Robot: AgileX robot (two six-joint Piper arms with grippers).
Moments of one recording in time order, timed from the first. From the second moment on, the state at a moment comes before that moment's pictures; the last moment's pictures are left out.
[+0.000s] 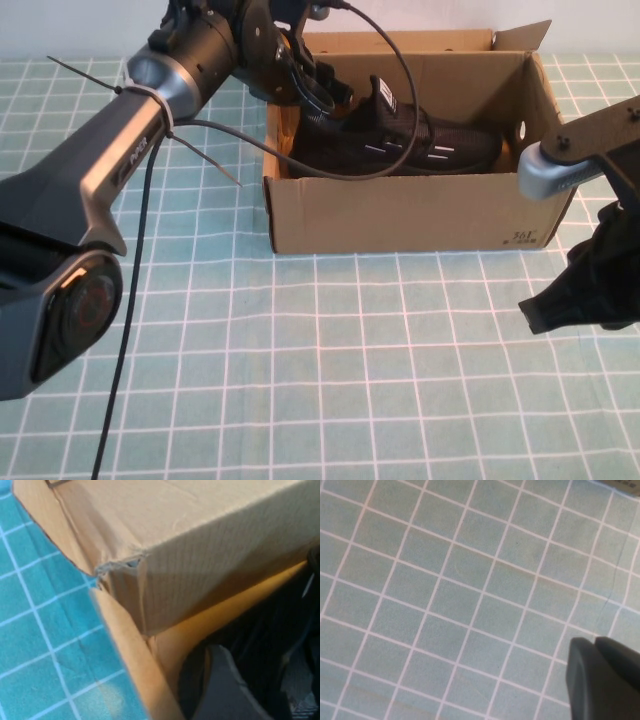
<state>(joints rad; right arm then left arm) 0.68 1.21 -1.13 -0.19 1.10 0.36 -0.44 2.38 -2.35 -0.02 0.82 0.03</state>
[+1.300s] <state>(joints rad) 0.68 1.21 -1.13 -0.18 1.09 0.34 -0.46 2.45 -2.36 -0.14 0.61 0.30</state>
